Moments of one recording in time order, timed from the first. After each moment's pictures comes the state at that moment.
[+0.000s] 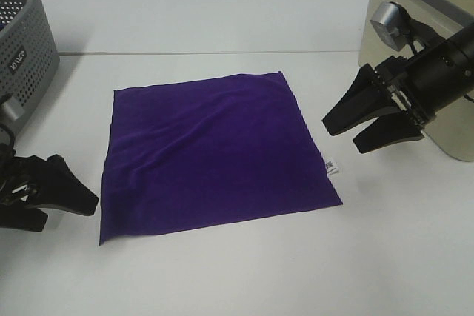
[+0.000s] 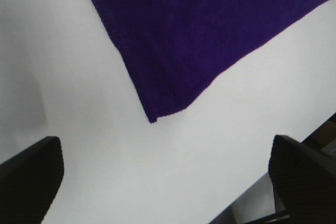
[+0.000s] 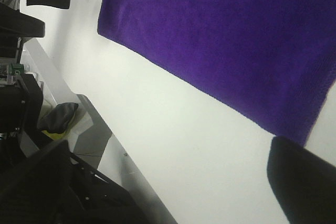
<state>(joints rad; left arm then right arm) 0.08 1.73 -0.65 -1.04 0.74 1.02 0.00 1.85 -1.09 0.91 1.15 -0.89</state>
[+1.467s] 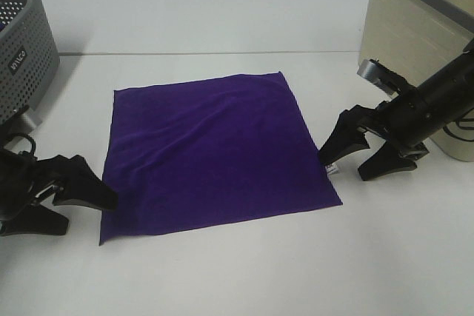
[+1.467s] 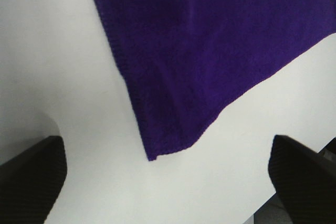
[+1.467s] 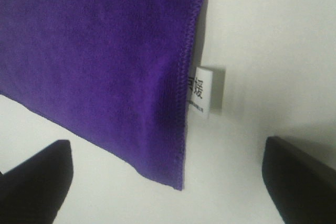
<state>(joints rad) 0.03 1.87 -0.66 -1.20 0.69 1.06 0.01 2.08 -1.10 0.86 0.85 -0.79</state>
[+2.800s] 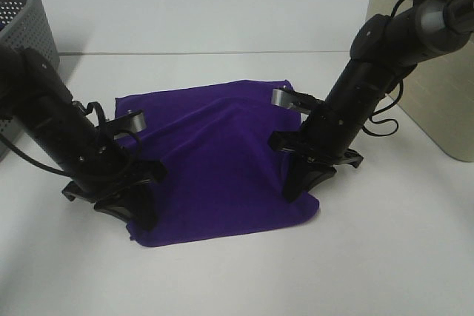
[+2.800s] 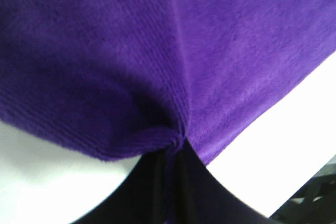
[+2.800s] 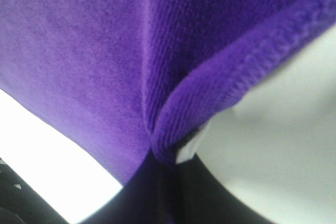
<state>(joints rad) -0.27 2.09 -1.06 -0.76 0.79 0.56 0.31 2.22 -1.34 0.63 0.99 -0.45</state>
